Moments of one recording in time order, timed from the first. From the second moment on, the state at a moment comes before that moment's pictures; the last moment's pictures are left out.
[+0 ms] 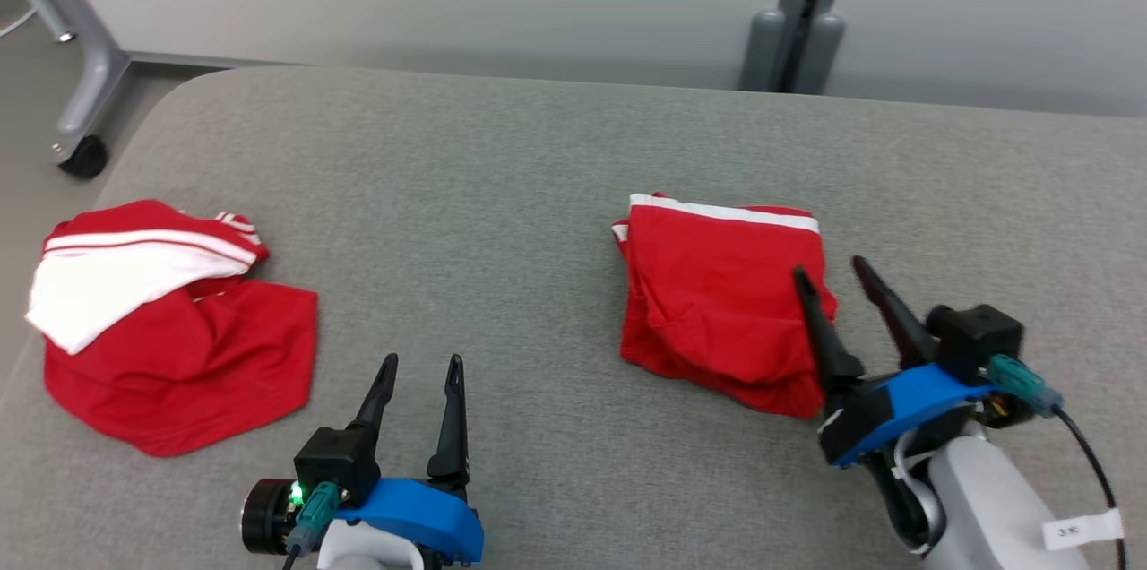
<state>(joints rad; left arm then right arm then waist) -0.13 0.05 -0.30 0.41 -0.29 0.02 -0.26 -0.38 -0.12 0.21 0.55 0.33 0.13 -0.26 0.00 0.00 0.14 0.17</state>
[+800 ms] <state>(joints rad) -0.06 0.05 -0.27 0.36 -0.19 0.03 -0.26 -0.21 -0.05 -0.04 0.53 0.18 0.13 -0.26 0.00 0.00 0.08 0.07</state>
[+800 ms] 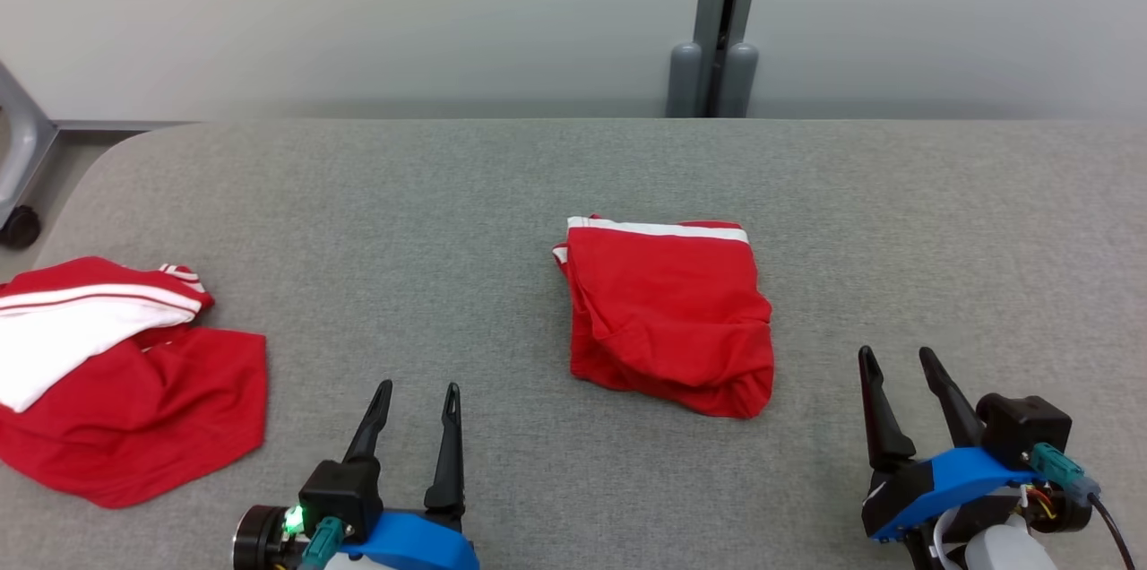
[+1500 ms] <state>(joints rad) -0.10 0.05 -0.39 0.36 -0.29 0.02 -0.26 -0.43 -0.08 0.08 0.72 0.13 0.13 -0.26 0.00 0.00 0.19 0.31</state>
